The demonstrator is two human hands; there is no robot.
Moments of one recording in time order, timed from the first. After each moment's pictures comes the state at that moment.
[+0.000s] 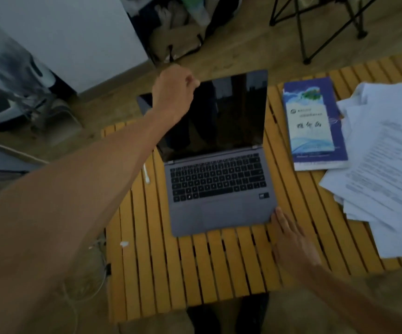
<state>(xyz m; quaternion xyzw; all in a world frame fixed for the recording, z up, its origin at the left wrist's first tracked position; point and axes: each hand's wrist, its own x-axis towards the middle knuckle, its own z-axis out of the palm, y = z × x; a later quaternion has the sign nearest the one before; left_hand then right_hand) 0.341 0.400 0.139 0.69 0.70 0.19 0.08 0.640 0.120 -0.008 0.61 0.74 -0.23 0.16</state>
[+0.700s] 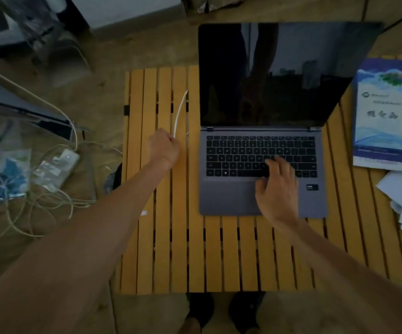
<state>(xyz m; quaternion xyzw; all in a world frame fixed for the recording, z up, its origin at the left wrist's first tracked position) 0.209 0.241 -0.022 0.37 0.86 0.18 0.30 0.484 0.192 -0.018 0.68 0.70 -0.22 -0.07</state>
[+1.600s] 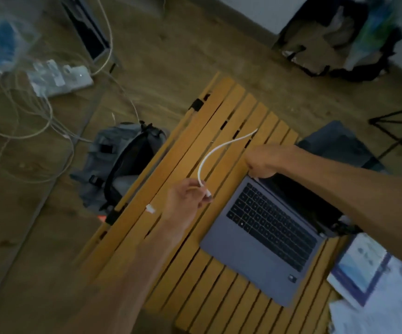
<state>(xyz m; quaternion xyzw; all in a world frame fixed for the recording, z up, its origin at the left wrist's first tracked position) 0.216 0.141 0.016 -0.04 0.63 0.56 0.53 0.232 0.355 0.071 0.10 0.81 0.02 0.58</state>
